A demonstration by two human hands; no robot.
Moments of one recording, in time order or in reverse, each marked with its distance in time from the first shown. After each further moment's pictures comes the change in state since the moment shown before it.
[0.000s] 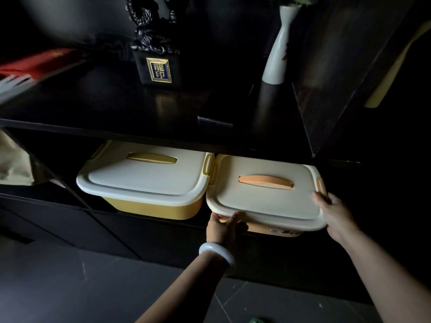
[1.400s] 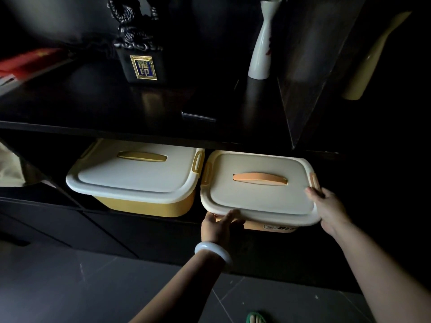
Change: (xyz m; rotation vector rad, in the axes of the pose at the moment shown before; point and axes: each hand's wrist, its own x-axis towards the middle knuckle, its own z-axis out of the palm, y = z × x) left_hand -0.013 -0.010 0.009 -0.102 0.013 -0.042; right_hand 0.012 0.010 -0.012 0.038 0.005 0.057
